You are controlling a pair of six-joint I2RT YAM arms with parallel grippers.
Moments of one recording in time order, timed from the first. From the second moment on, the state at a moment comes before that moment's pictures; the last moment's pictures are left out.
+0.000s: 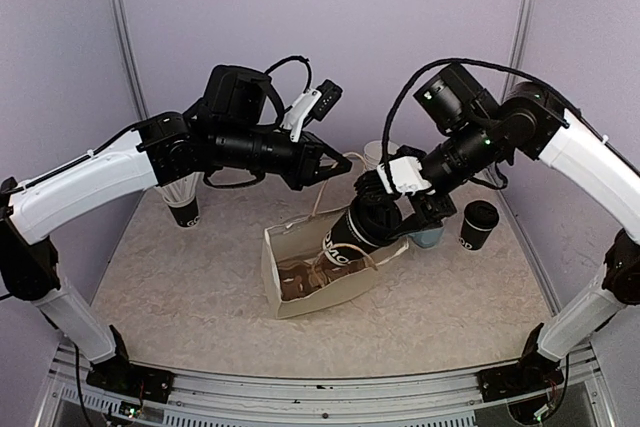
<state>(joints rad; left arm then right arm) -0.96 1.59 1.64 -0.44 0.28 -0.12 0.91 1.48 1.79 -1.20 -0.33 -1.05</state>
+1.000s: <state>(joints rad) -0.95 1.31 1.51 -0.42 0.15 -0.12 1.22 1.46 1.45 -1.12 0.16 -1.03</state>
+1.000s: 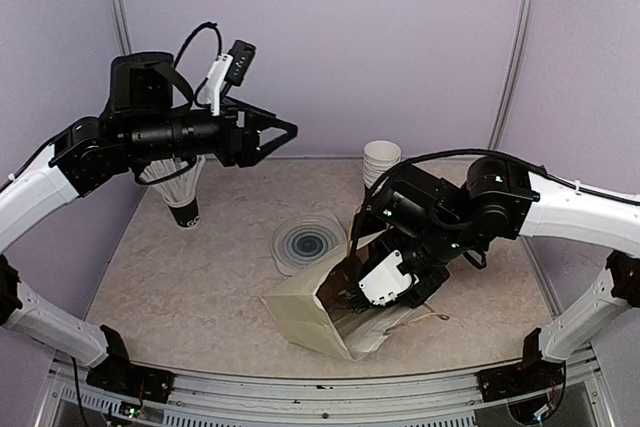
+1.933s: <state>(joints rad) -0.79 1.74 1.27 -0.27 0.20 -0.22 1.28 1.44 1.32 -0.90 0.17 -1.02</state>
